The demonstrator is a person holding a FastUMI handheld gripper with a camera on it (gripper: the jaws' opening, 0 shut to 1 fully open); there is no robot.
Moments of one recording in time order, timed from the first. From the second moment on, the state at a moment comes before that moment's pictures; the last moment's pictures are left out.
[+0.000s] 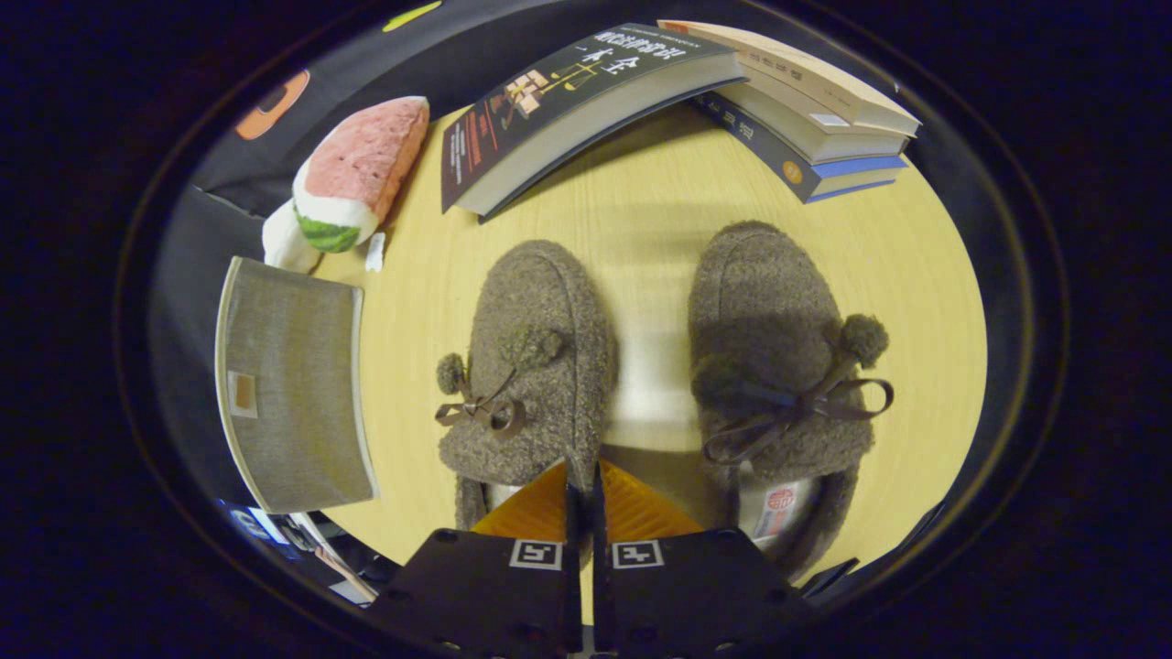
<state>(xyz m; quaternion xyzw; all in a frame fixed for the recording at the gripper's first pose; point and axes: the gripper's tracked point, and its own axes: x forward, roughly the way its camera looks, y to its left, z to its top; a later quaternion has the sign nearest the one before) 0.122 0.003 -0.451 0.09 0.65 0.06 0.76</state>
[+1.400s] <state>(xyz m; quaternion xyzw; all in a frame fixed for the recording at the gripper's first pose) 0.104 0.324 -0.294 0.16 0.58 0.13 0.79</state>
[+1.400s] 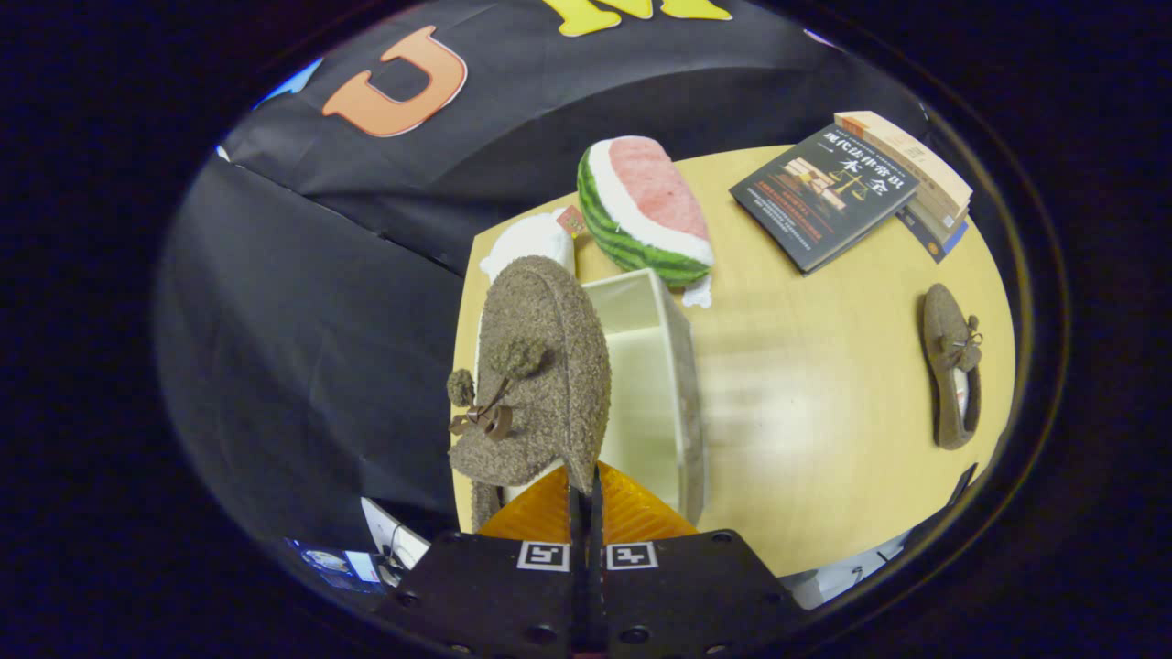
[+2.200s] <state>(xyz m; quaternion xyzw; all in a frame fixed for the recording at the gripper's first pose) 0.129 0.391 -0.443 0.08 0.65 0.05 0.75</state>
